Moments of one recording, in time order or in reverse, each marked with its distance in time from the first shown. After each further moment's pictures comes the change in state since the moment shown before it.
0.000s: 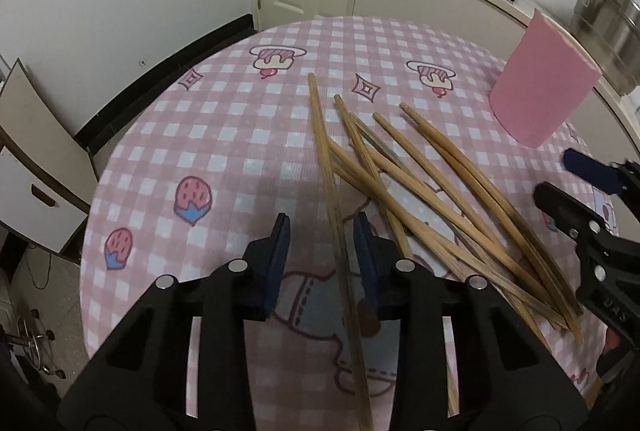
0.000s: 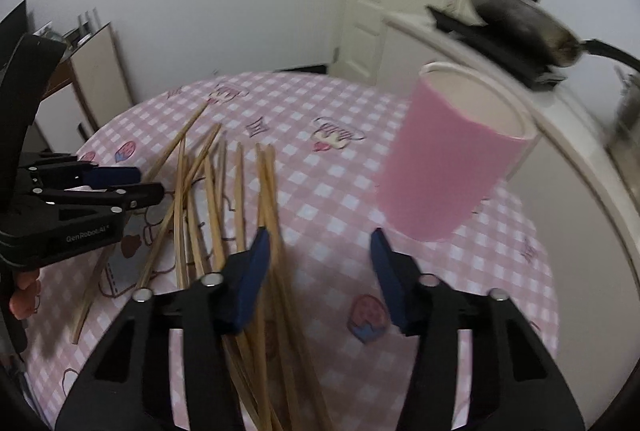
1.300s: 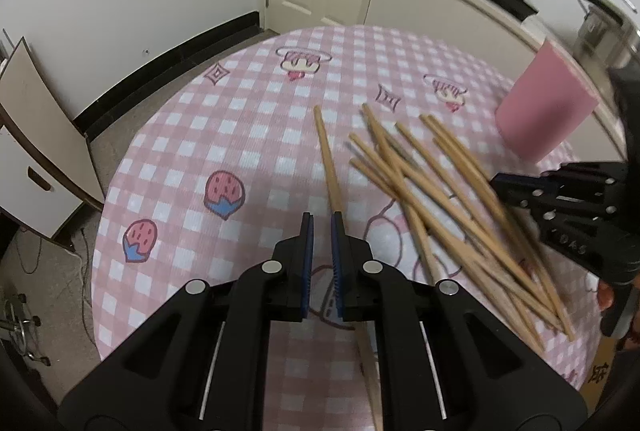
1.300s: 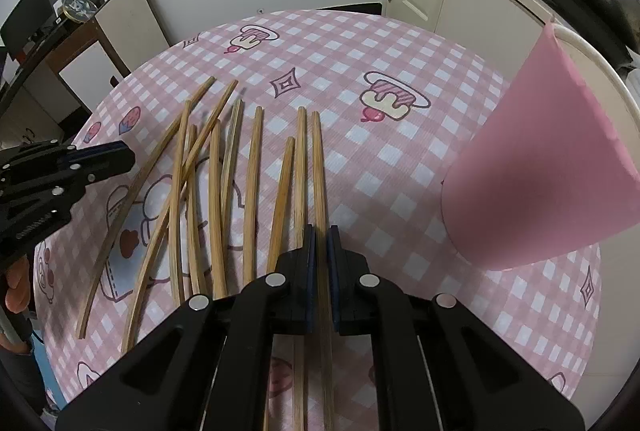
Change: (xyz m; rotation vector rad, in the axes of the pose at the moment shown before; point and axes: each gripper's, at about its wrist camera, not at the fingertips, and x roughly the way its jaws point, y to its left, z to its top) left arm -0.011 0.025 -0.003 -0.060 -0.002 -0.021; right arm 0.054 -0.003 0.024 -0.048 0.234 0.184
